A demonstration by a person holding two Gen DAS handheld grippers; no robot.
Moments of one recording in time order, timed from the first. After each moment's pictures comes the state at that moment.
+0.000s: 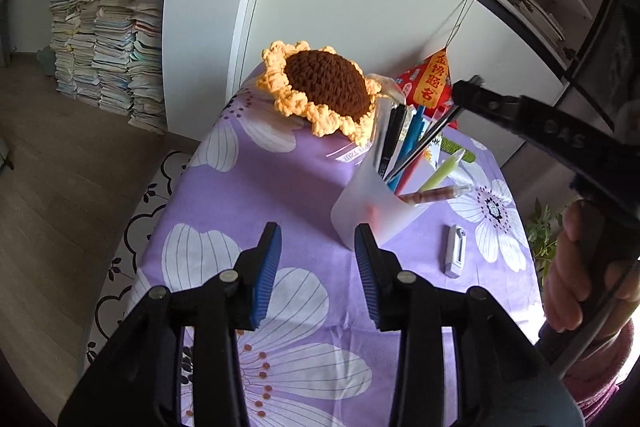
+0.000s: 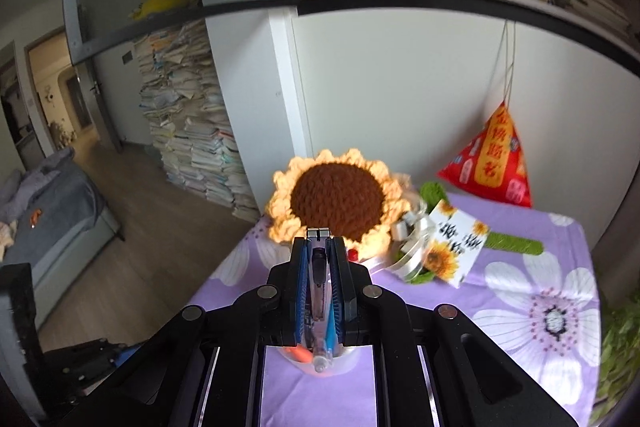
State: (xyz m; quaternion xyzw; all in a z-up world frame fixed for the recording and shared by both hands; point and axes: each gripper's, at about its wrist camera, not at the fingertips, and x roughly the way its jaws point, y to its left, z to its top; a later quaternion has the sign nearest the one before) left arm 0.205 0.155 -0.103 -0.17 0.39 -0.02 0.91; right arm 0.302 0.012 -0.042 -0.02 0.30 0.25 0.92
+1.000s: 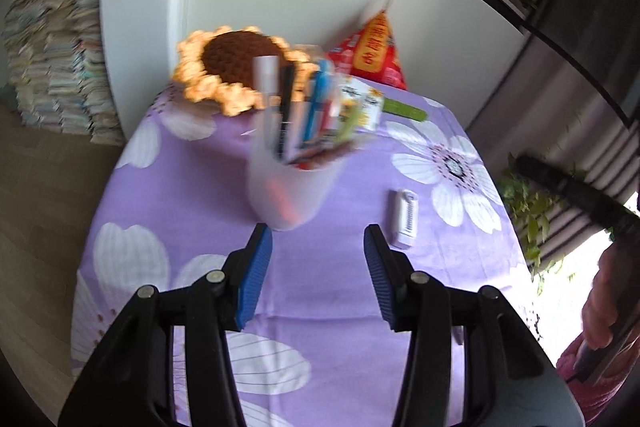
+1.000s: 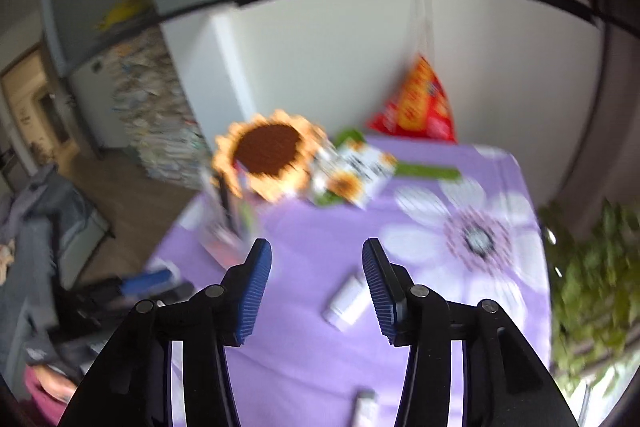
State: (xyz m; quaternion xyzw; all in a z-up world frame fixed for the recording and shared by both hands) left arm 0.207 0.079 -0.102 -0.11 0.40 -0.10 0.90; right arm 0.246 -0.120 -0.050 0.01 0.36 0.18 0.92
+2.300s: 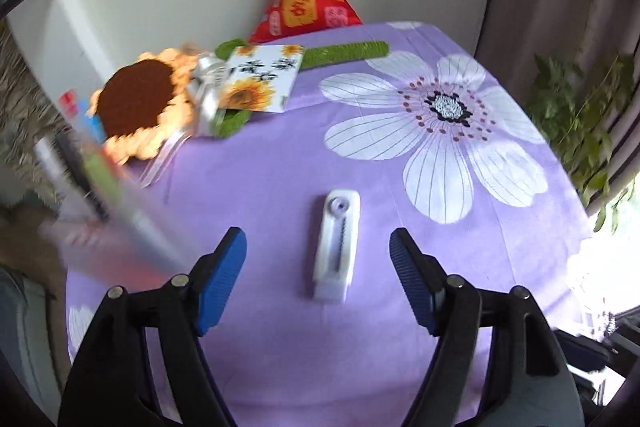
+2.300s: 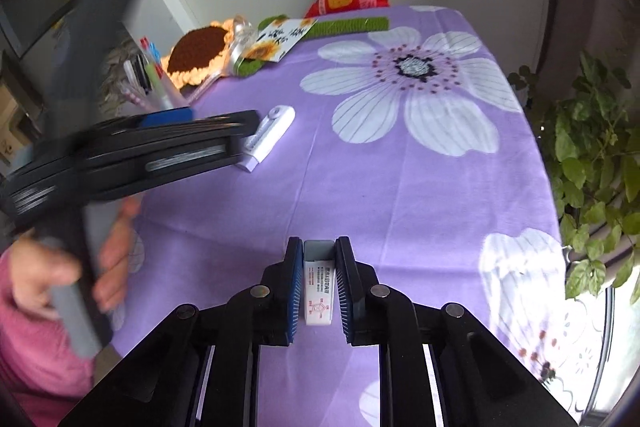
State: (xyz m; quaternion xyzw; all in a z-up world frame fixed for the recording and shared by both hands) left arm 0.294 -0.079 -0.149 0.10 0.45 -0.08 0.88; right arm 0.198 -0.203 -0.153 0.07 0.46 0.16 0.87
